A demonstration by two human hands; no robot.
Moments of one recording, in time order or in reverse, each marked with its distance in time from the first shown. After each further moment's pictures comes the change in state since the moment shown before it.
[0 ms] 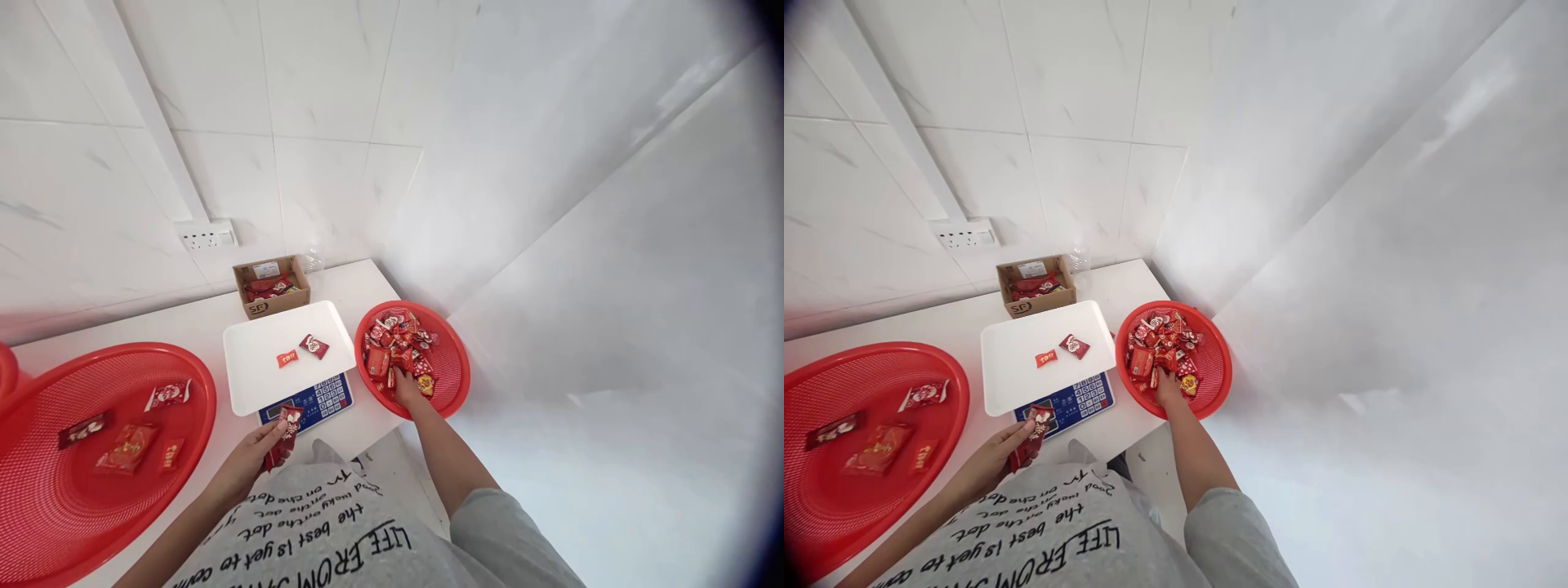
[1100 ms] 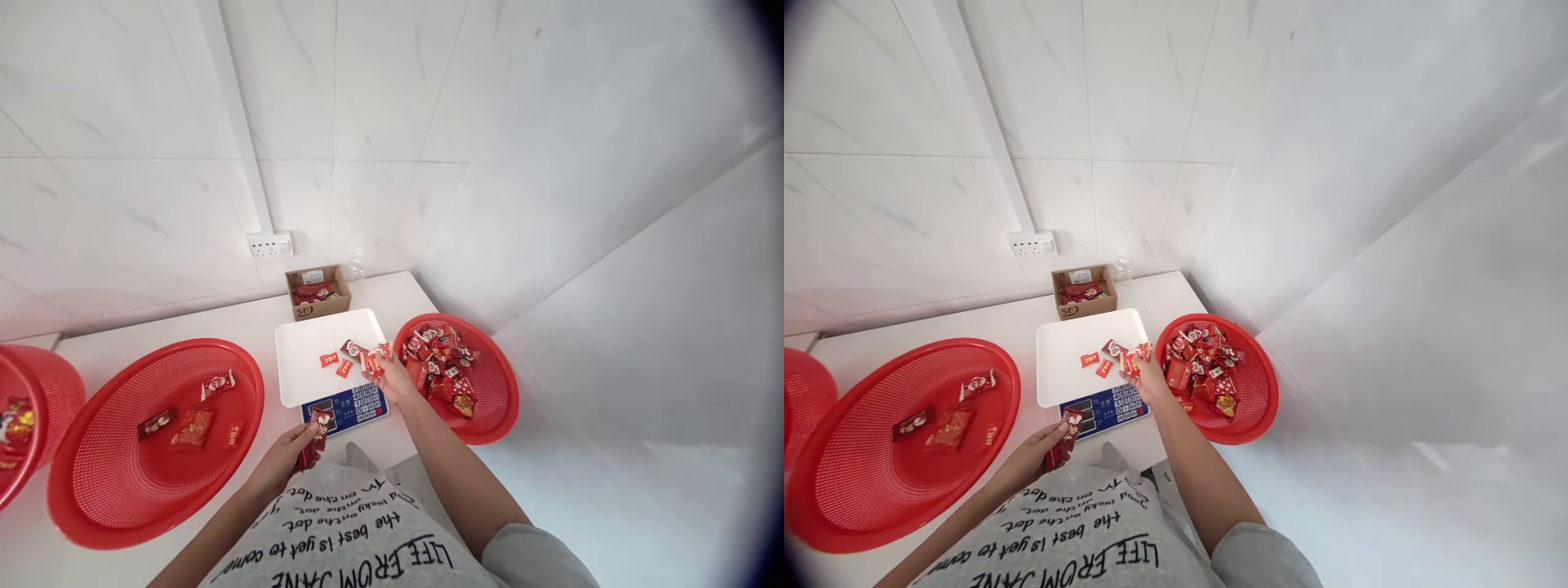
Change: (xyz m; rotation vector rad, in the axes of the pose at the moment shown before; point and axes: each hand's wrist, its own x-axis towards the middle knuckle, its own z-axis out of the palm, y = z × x) left_hand -0.007 -0.018 -0.017 -0.089 0.023 0.032; right_hand -0.063 -0.157 0.048 1.225 -0.347 -0.026
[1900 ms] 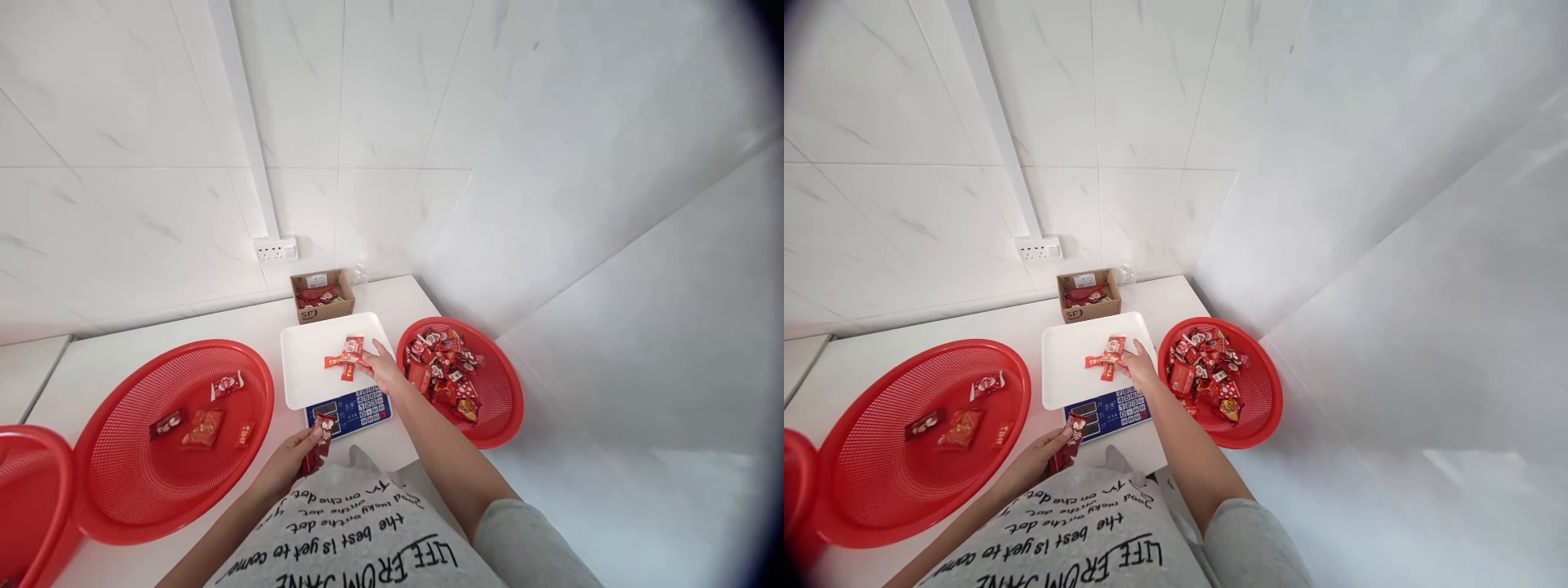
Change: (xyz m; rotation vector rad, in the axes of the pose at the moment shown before) left_hand 0.002 -0.008 -0.009 -0.001 -0.034 0.020; right_hand 0.020 0.003 0.032 -0.087 -0.063 0.008
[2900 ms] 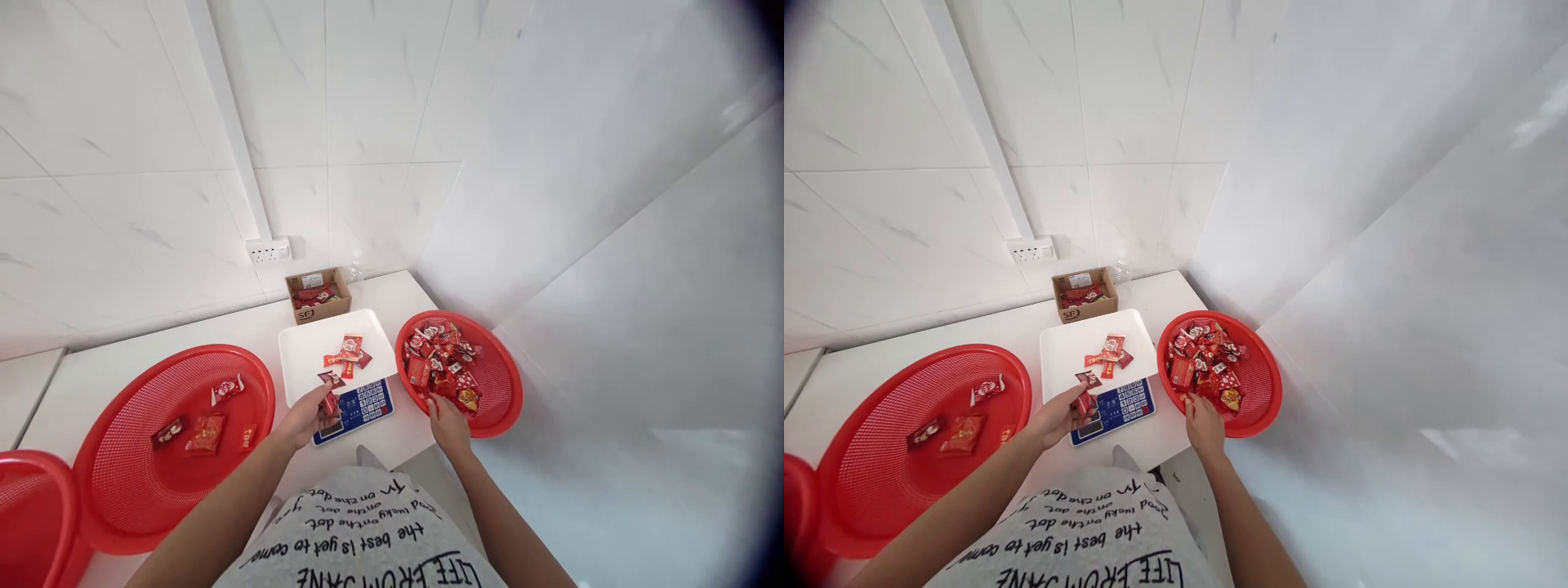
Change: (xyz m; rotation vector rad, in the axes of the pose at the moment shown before) left_hand 0.038 0.054 0.027 0.069 0.059 -0.043; right_hand -0.093 0.030 -0.145 -1.459 0.467 -0.244
